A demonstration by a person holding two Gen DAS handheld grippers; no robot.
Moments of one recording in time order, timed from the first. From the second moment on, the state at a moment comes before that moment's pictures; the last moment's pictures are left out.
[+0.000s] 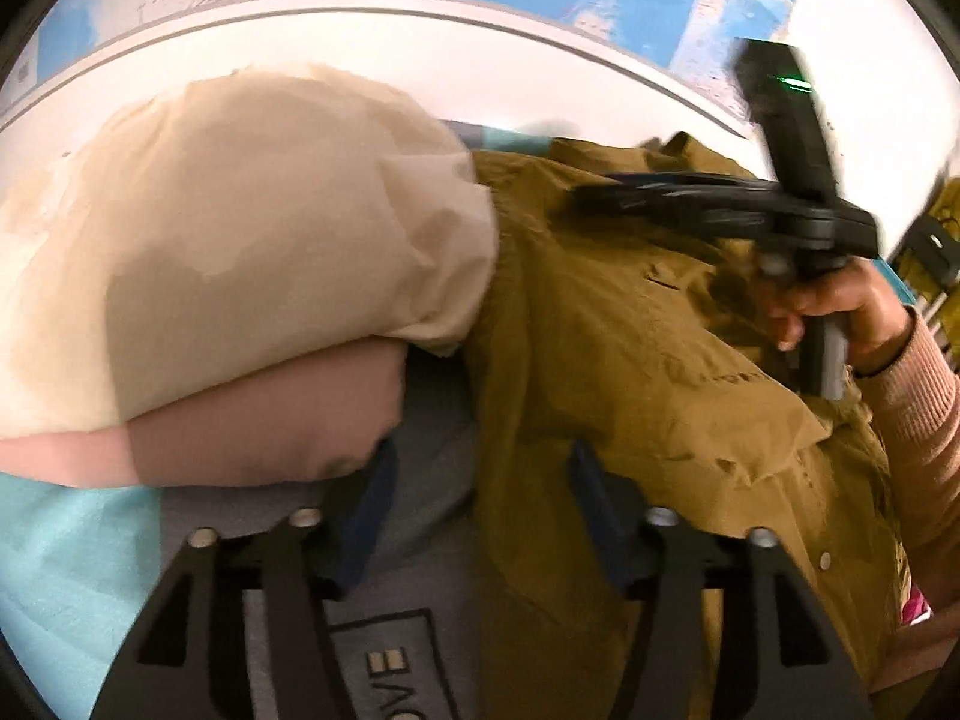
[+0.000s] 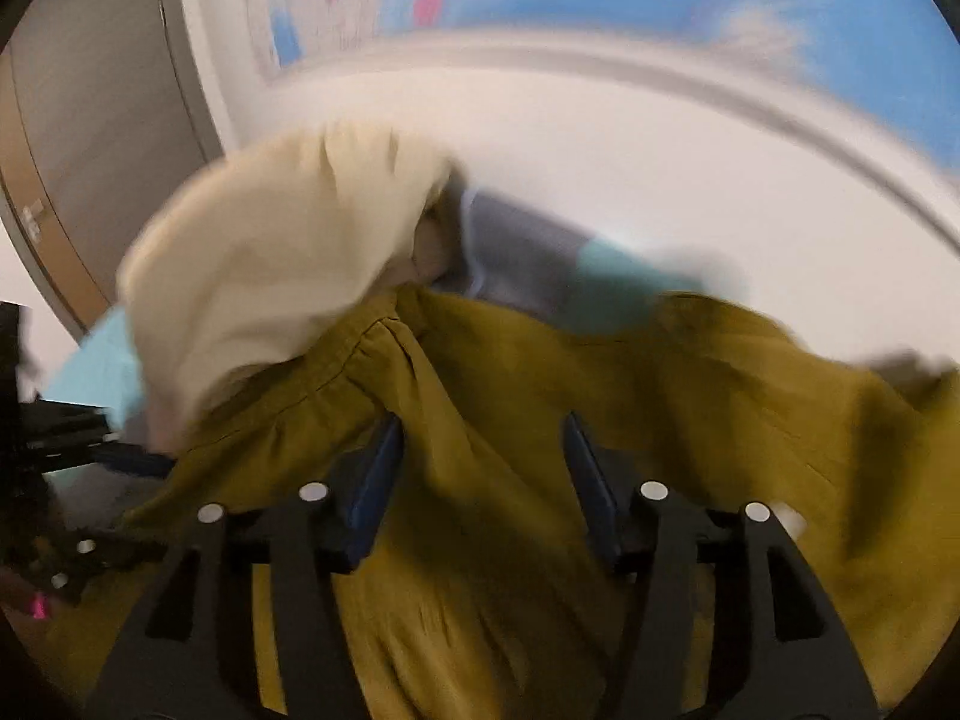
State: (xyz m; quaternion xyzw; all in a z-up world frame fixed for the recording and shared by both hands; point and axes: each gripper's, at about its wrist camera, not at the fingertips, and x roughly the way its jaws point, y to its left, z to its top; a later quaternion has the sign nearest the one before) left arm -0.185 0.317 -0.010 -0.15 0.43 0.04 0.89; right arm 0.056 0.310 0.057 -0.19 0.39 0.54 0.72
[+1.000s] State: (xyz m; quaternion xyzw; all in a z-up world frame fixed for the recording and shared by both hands) left arm -0.258 0.280 -0.004 -0.15 0.44 0.08 0.88; right arm -0.043 -0.037 0.101 -0.04 0.43 0.38 0.82
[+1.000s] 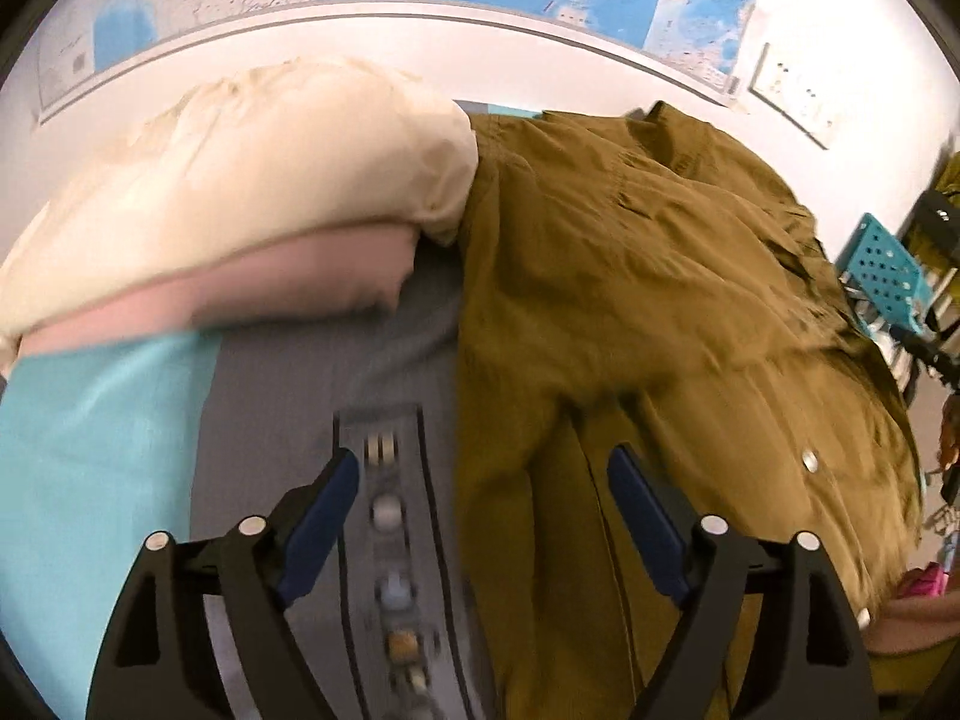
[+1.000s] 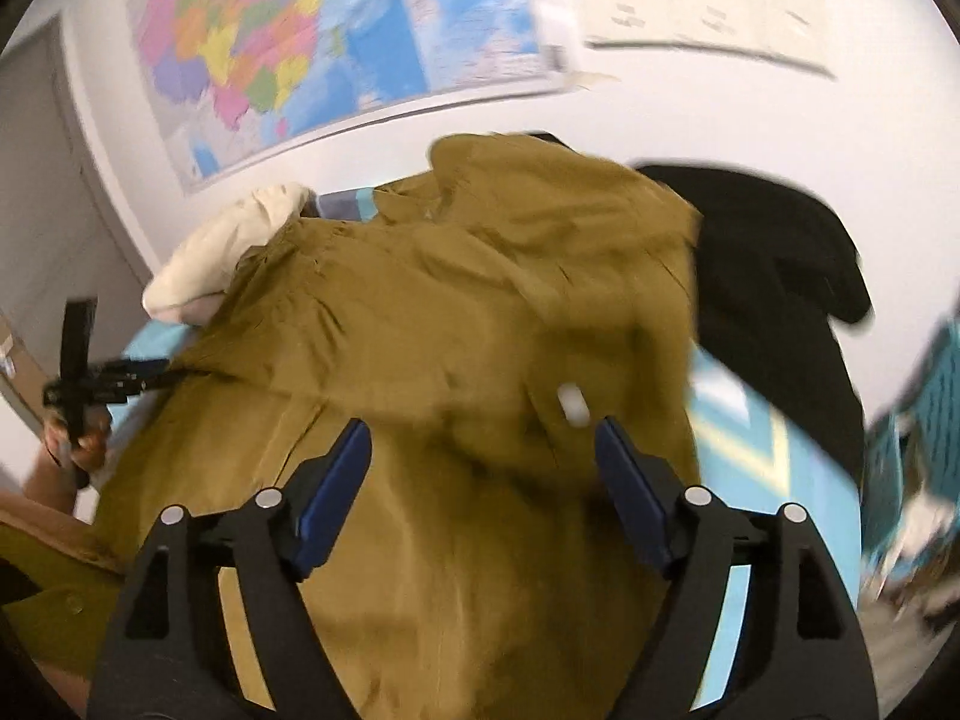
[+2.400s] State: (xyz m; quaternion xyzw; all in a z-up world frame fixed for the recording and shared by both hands) left arm -0.328 0.204 -0.023 -0.30 0.46 -0.10 0.83; right arm -0.137 -0.146 0.049 0.08 0.48 0.42 0.76
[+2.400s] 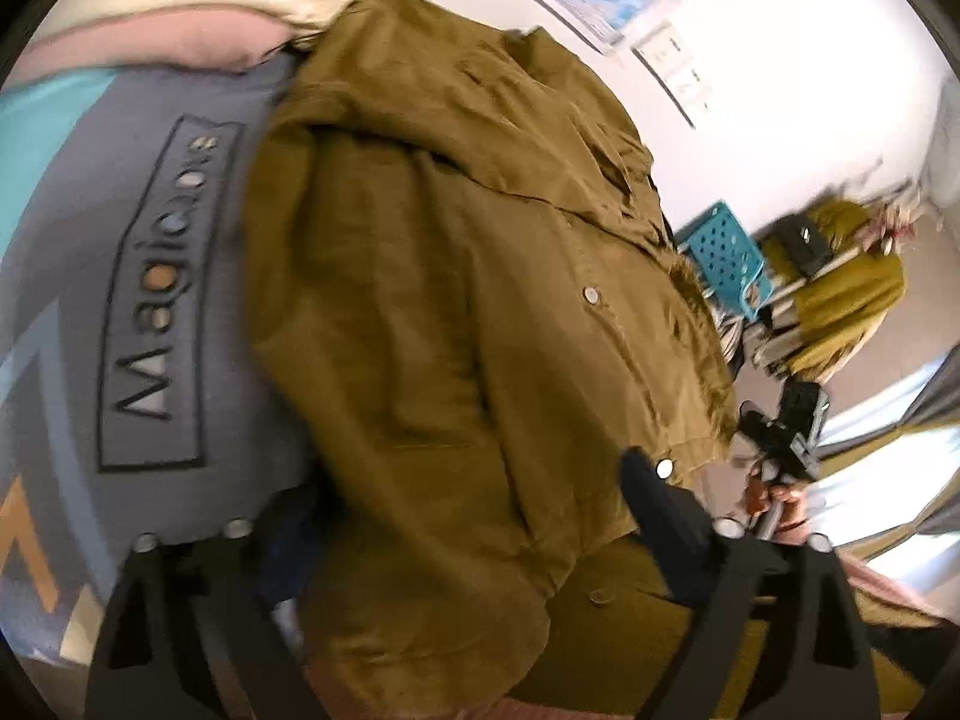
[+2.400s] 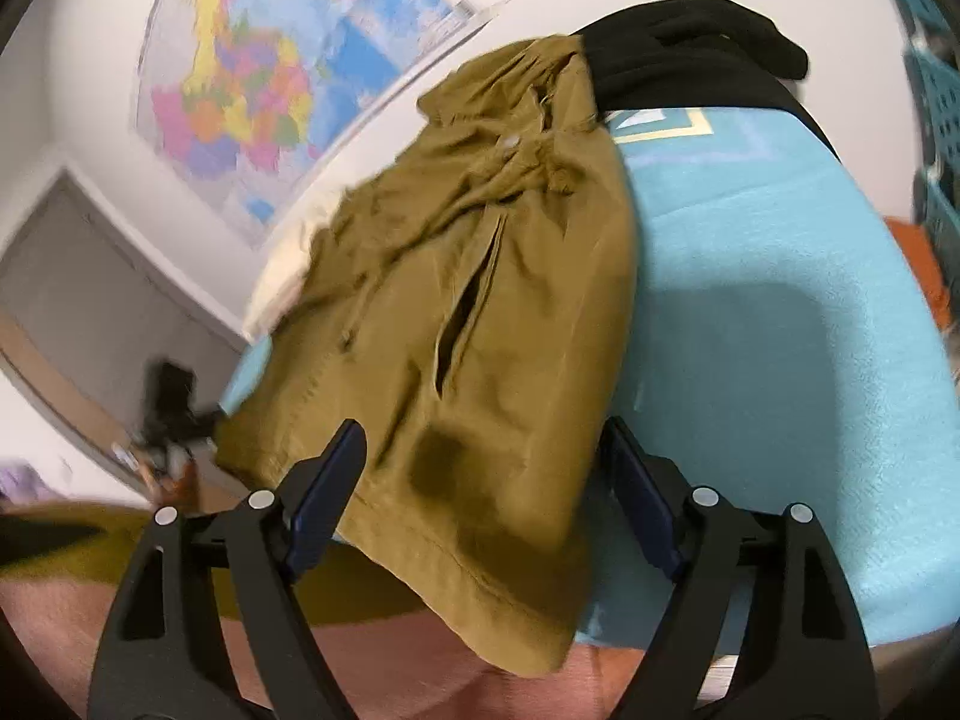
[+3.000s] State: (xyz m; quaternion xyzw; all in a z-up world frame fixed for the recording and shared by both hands) left arm -0.353 0.227 0.048 -0.27 0.40 -0.02 0.87; right arm -0.200 -0.136 0.130 0.20 0.36 0.55 0.73
